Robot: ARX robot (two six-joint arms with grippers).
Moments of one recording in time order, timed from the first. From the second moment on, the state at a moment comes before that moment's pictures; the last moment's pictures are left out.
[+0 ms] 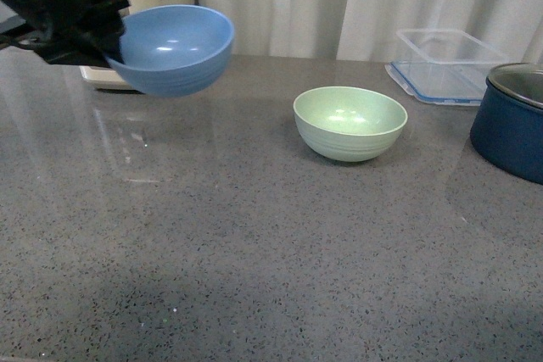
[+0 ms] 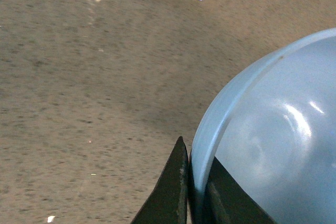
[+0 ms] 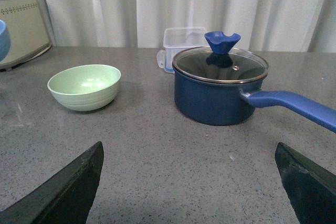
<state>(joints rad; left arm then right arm) -0.12 1.90 1.54 -0.35 -0.05 -0.51 0.00 0.00 0.01 0.00 0.00 0.00</state>
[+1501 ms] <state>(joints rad) -0.14 1.57 0.96 0.67 -0.14 -0.08 0.00 0.00 0.01 0.00 0.00 0.00</state>
